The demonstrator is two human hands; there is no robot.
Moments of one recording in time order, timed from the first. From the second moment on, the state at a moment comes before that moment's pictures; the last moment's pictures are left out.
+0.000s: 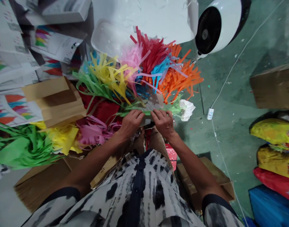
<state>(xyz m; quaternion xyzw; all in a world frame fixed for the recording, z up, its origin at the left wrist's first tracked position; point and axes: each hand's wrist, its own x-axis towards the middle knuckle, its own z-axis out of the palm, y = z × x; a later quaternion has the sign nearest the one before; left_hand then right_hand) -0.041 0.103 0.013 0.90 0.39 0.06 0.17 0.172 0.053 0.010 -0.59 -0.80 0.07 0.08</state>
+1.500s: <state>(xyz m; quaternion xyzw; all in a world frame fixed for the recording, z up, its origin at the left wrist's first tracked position) -0.075 0.087 0.028 0.84 0.52 0.14 0.12 0.180 0.044 0.015 -0.63 -0.76 0.09 0.10</state>
